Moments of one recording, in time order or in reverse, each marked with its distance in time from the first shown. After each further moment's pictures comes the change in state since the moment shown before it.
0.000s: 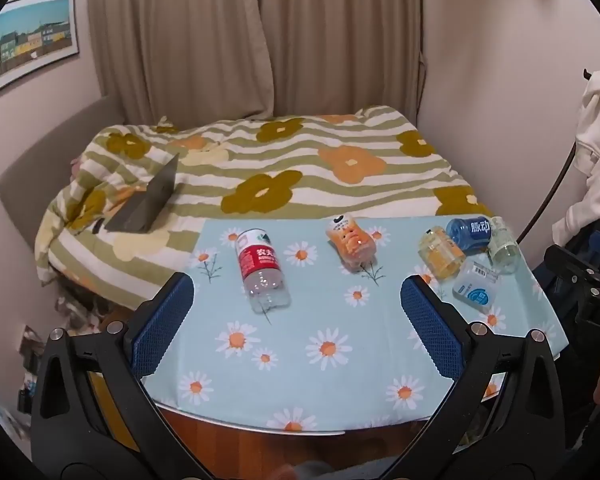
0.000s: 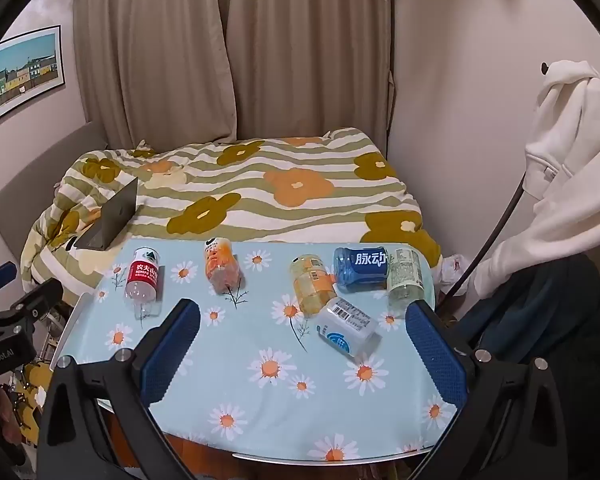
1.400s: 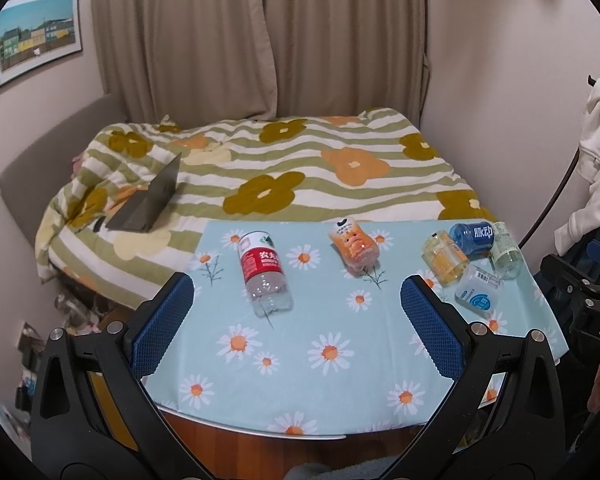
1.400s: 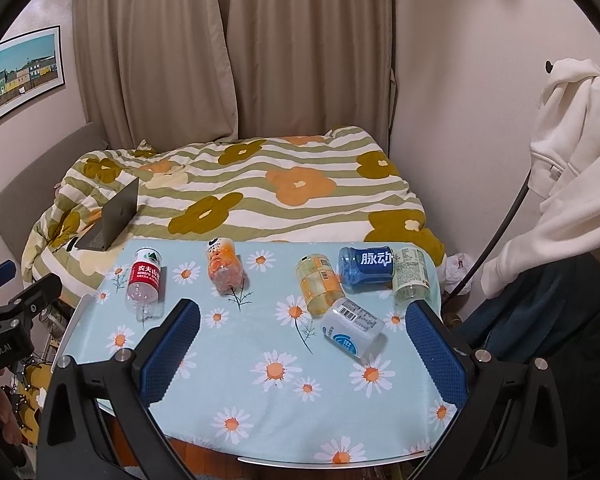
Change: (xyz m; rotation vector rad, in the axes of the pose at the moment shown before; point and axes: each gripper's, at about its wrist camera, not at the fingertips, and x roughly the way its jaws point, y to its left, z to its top) left arm 0.006 0.008 0.007 -0.006 -0.010 -0.001; right arm 0.002 0.005 -0.001 -0.002 0.007 0.006
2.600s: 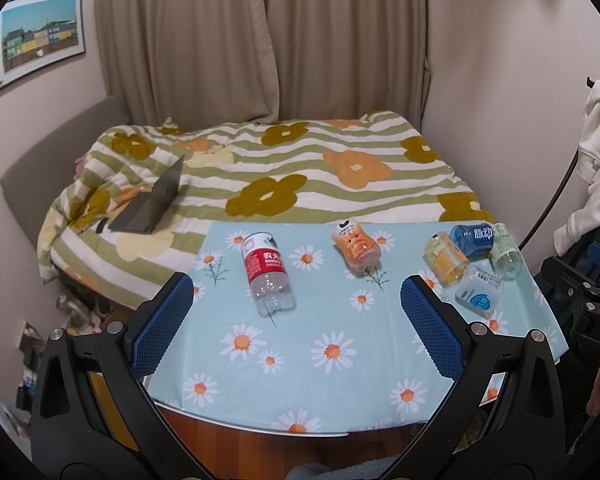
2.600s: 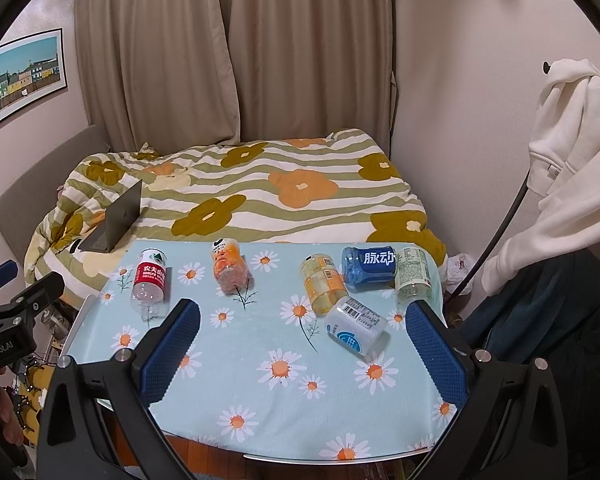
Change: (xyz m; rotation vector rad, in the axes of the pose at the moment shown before) left arm -0.001 0.004 0.001 -0.001 -0.004 -0.001; right arm -0.004 0.002 0.001 0.002 -0.004 0.002
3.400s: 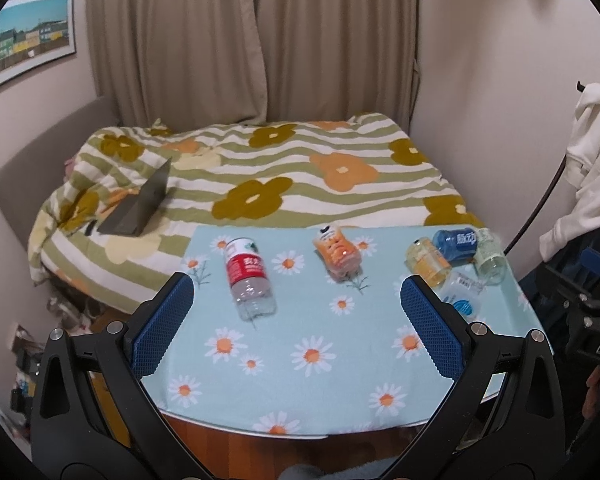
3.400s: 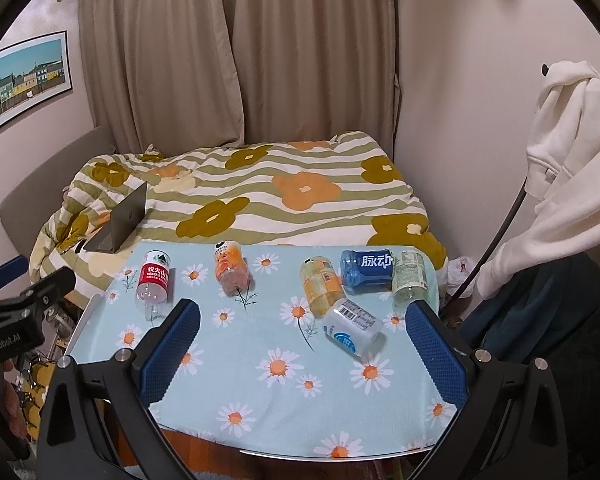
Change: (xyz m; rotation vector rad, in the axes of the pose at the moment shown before) left arm -0.011 -0.007 0.023 -0.003 0.000 -0.045; right arm -0.004 0.013 0.017 -0.018 0.002 0.012
